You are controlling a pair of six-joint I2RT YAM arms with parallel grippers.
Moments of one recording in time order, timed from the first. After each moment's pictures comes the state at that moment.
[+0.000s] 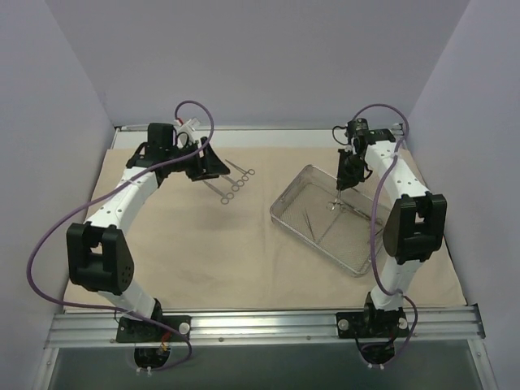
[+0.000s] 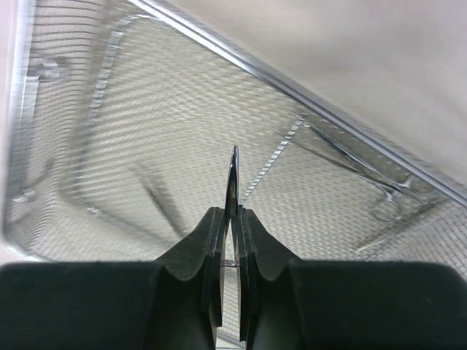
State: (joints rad) left arm -0.17 1.62 1.34 -0.42 0.70 -0.48; right arm 0.11 1.84 1.58 -1.00 0.00 0.29
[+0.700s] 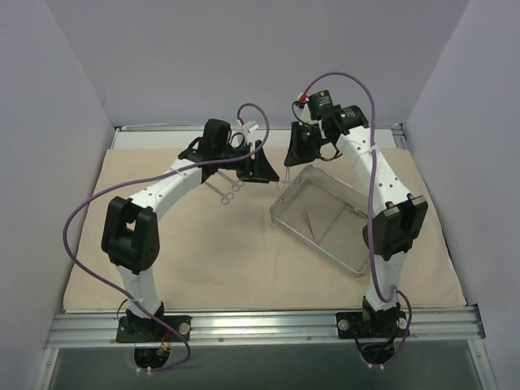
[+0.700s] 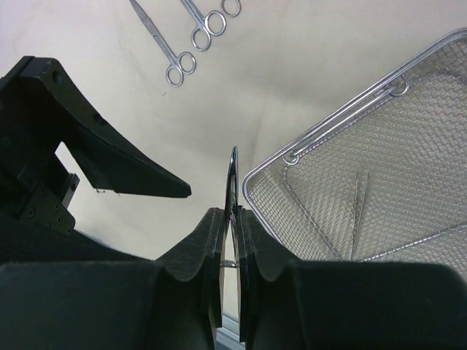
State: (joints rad) left arm -0.47 1.86 1.55 -0.29 0.83 -0.57; right arm 0.38 1.94 2.08 -1.11 -0.29 0.37
